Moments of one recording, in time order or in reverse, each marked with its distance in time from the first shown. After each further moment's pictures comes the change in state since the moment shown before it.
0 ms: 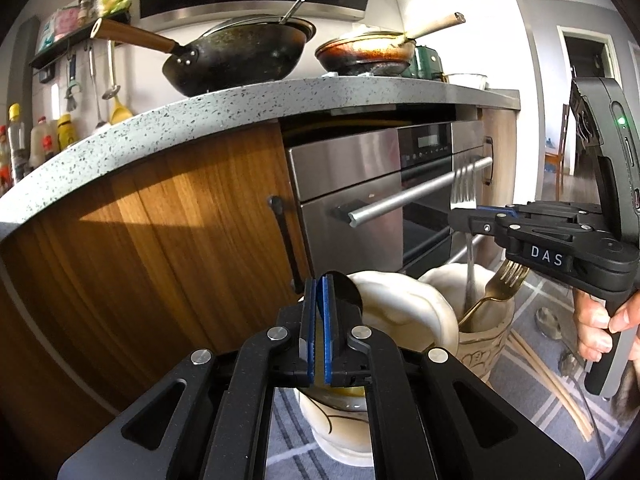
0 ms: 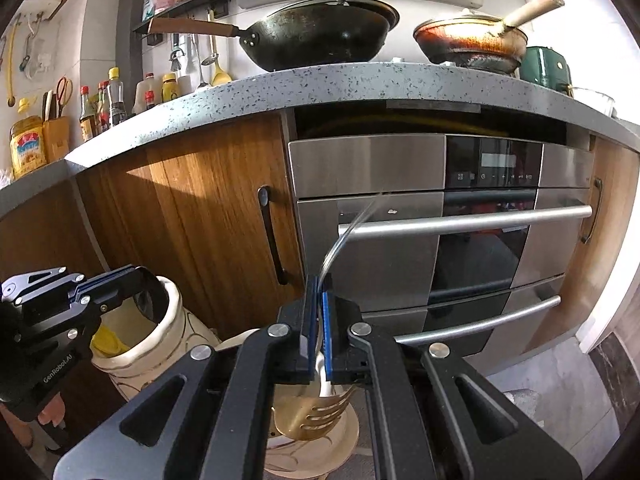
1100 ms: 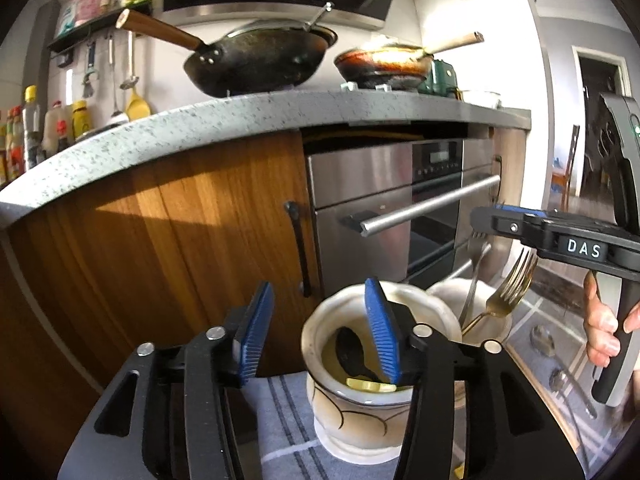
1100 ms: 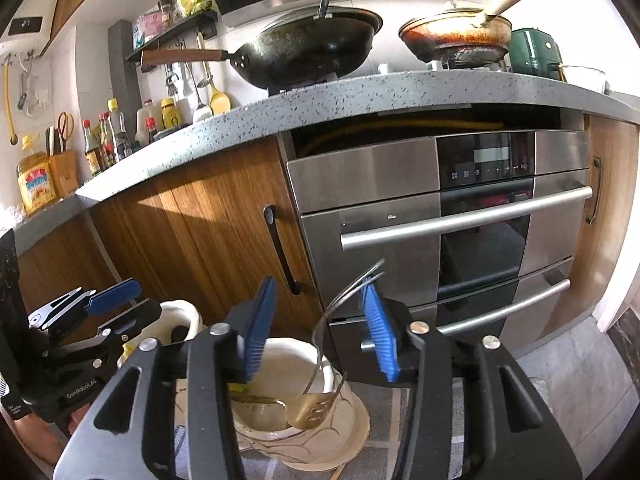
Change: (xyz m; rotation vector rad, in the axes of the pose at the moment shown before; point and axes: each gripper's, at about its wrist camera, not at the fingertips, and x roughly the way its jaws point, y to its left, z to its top) left arm -0.017 0.012 0.004 -0.071 -0.022 0.022; right arm -0.026 -0.011 0.012 0.086 -0.024 0.034
